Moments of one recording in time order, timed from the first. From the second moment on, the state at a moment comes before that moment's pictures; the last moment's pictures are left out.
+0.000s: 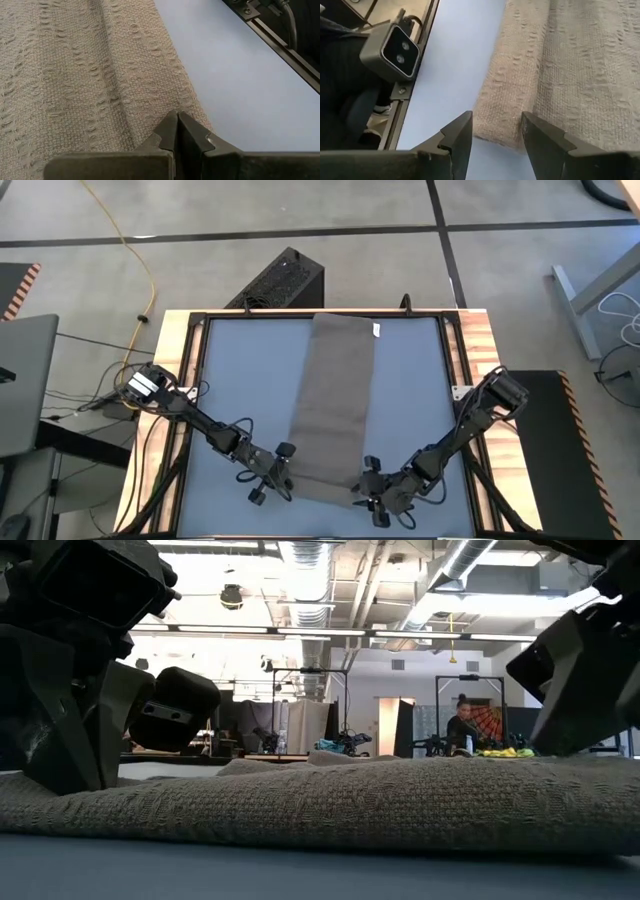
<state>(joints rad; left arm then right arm) -0.53 1.79 0.66 0.51 0.05 -0.09 0.75 1.82 0.90 0.23 0.37 0.62</state>
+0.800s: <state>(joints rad) -0.53 1.79 0.65 0.51 0.06 -0.09 0.75 1.93 0.92 0.29 0.40 0.55</state>
